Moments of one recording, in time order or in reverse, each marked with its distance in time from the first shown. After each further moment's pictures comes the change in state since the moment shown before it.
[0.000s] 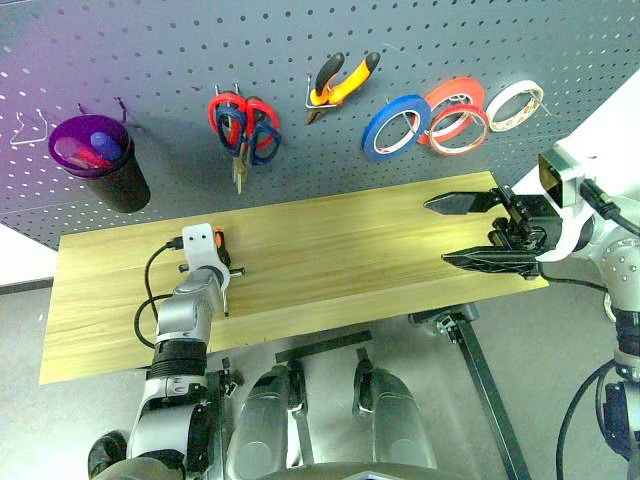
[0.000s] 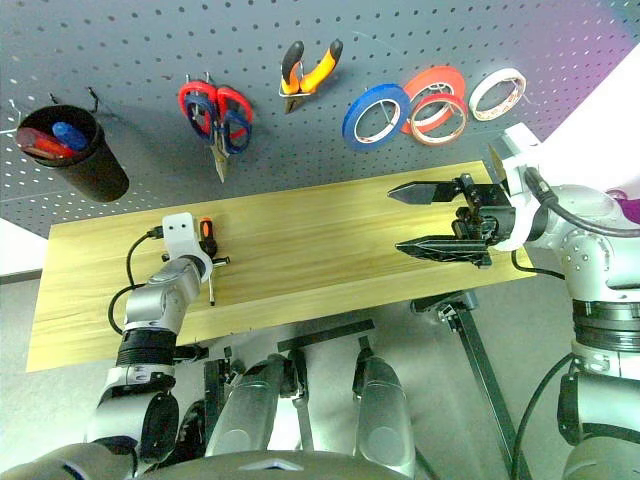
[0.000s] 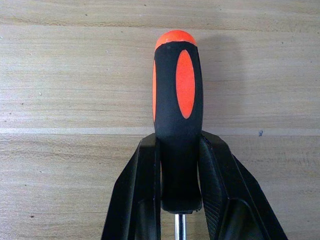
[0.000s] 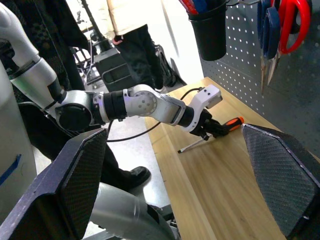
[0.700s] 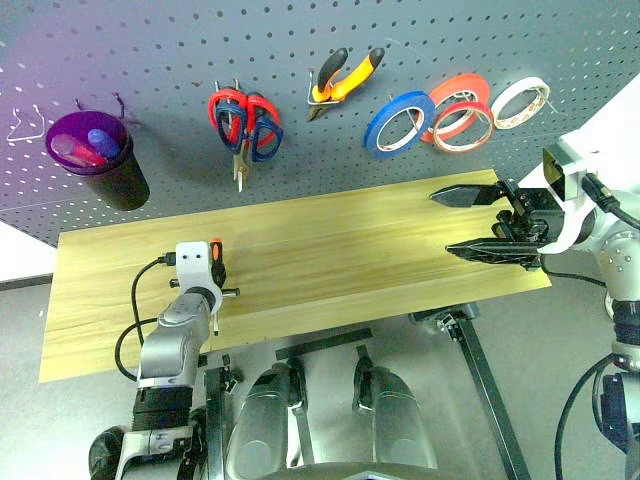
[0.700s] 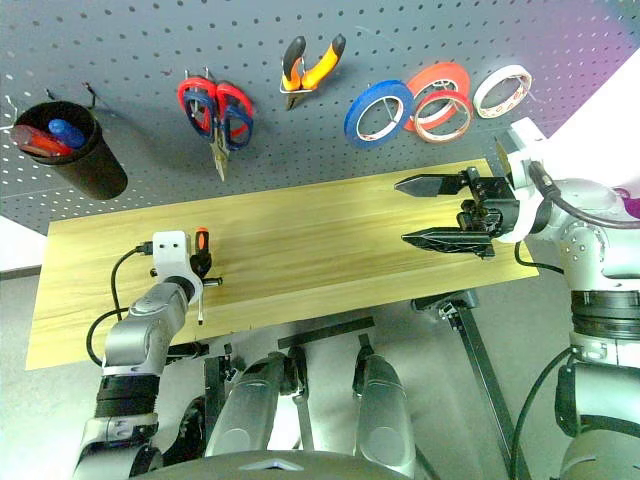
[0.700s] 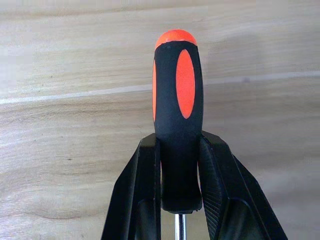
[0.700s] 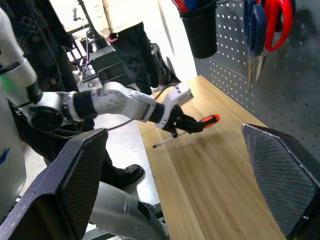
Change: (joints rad) left arm 0.282 0.036 -0.087 -0.398 0.037 0.018 -0.096; right arm -0.056 0.004 0.026 0.127 -0.054 -0.073 0.053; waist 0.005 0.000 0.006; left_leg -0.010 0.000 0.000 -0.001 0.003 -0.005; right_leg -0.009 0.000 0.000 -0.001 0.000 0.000
